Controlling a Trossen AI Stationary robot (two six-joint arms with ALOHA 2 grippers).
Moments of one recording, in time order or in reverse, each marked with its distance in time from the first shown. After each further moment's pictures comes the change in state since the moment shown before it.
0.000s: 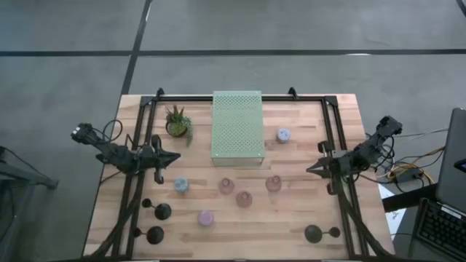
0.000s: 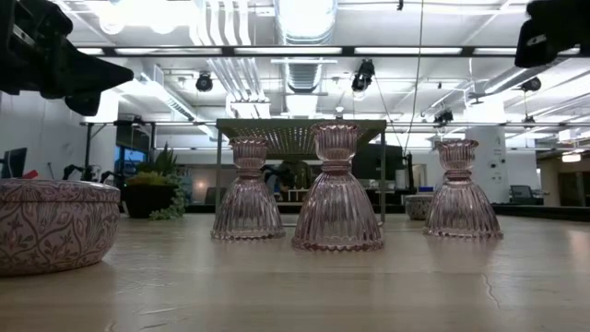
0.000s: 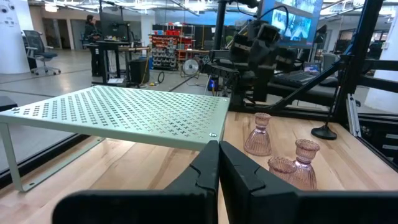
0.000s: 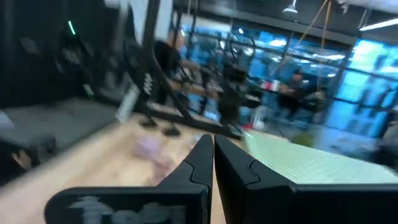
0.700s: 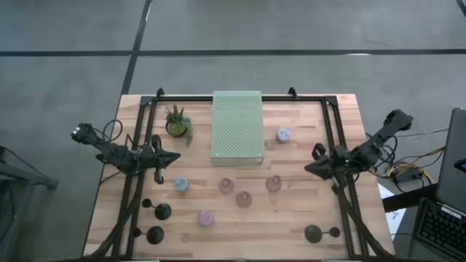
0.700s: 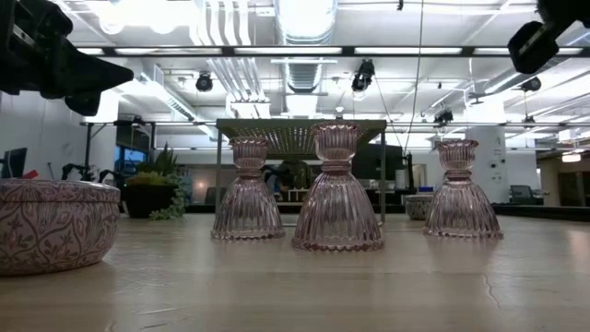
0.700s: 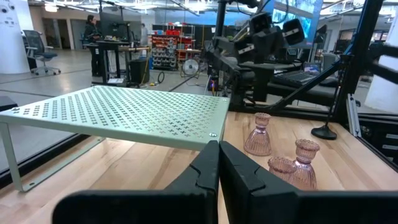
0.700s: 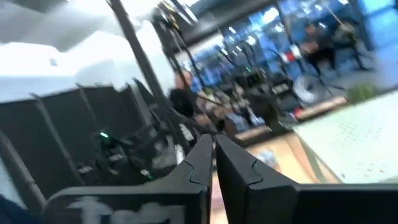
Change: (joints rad) left arm 0.000 0.000 0.000 0.000 0.000 0.000; right arm -0.006 0.297 0.049 0.344 0.054 0.550
